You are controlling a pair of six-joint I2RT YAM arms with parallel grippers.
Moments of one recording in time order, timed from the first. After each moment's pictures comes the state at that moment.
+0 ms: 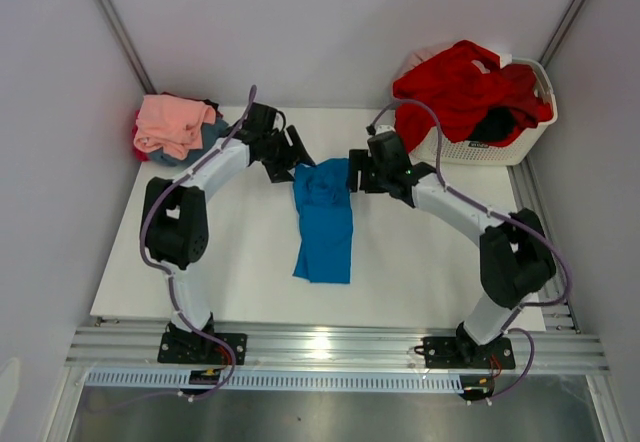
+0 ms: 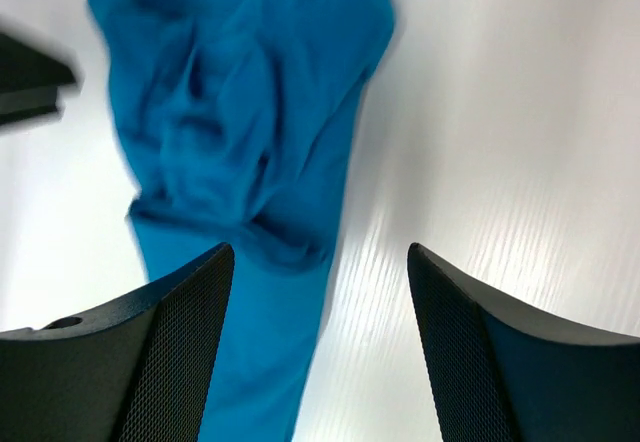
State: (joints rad) left arm -0.31 1.93 1.55 -0.56 0.31 -0.77; right arm 0.53 1.75 1.31 -0.30 0.05 0.41
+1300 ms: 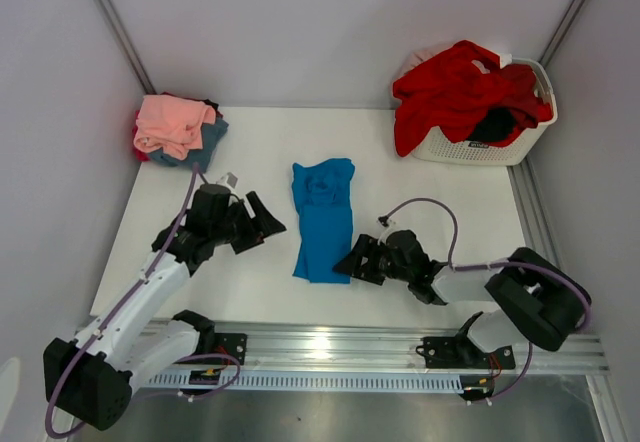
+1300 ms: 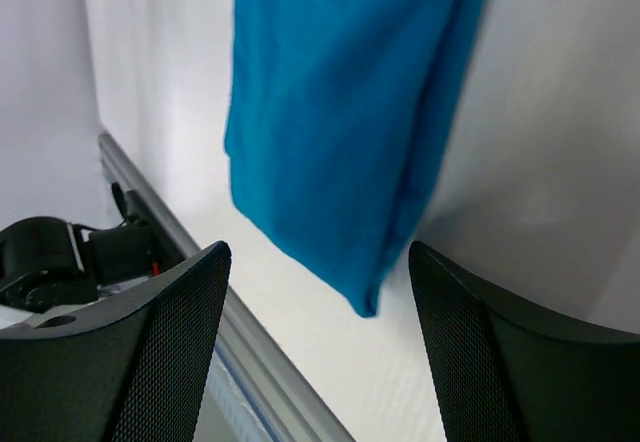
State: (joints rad) left arm -0.38 0.94 0.73 -0.54 0.22 -0.83; right arm 0.76 1.40 0.32 0.52 -0.24 0.98
